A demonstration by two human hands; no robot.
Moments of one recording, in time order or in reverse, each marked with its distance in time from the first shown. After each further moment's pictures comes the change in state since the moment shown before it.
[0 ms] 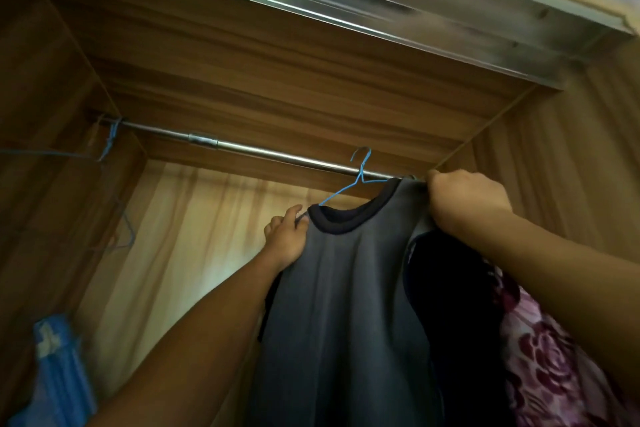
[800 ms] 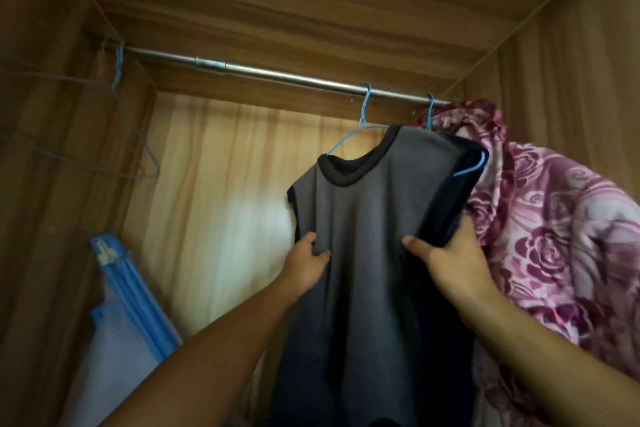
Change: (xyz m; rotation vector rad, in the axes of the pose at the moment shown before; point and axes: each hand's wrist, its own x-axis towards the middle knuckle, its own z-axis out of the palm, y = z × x) left_hand -0.160 -0.078 0.035 -0.136 -0.263 -0.112; right_hand -0.169 -0.058 0.100 1.304 -0.119 0.561
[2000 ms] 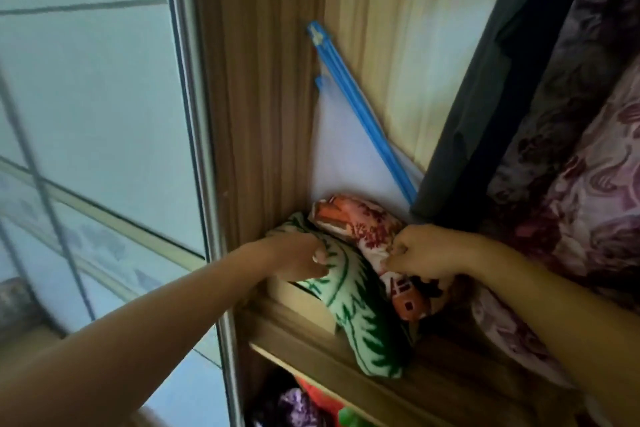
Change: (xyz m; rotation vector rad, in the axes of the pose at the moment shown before) left_hand -0.481 0.040 -0.105 0.912 -0.684 -0.726; right_hand -0.306 0.032 -0.008 -0.549 -1.677 -0.149
